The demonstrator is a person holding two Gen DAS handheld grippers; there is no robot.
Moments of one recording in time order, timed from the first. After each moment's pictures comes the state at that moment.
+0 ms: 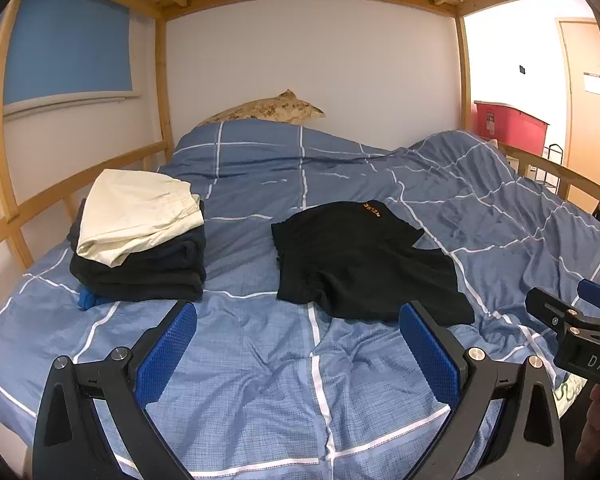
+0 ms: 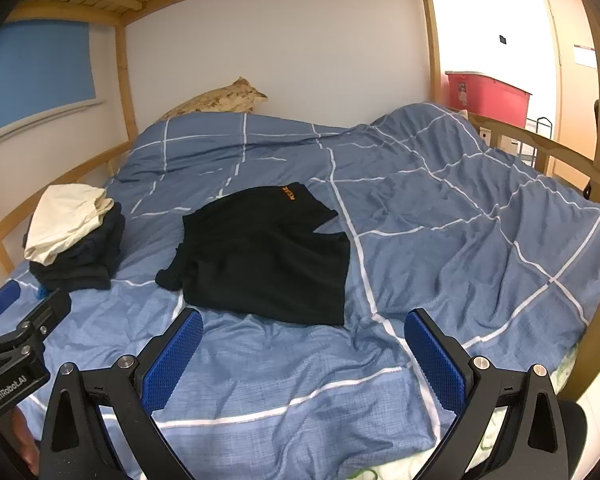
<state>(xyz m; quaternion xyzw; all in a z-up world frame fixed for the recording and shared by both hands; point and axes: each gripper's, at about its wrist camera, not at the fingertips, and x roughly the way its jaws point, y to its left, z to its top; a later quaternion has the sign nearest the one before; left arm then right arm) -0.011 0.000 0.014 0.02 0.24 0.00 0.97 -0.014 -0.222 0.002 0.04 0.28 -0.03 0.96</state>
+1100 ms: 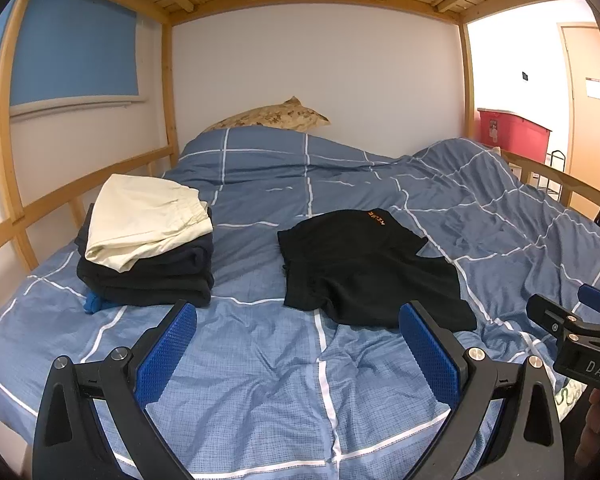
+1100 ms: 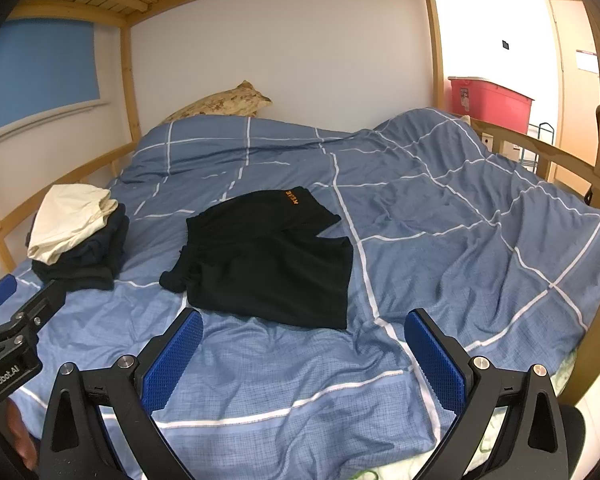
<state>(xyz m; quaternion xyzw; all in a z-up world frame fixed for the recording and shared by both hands) -0.016 0.009 0.017 0.02 0.23 0.00 0.97 -0.017 -0.220 0.005 0.04 0.28 -0.02 0.96</state>
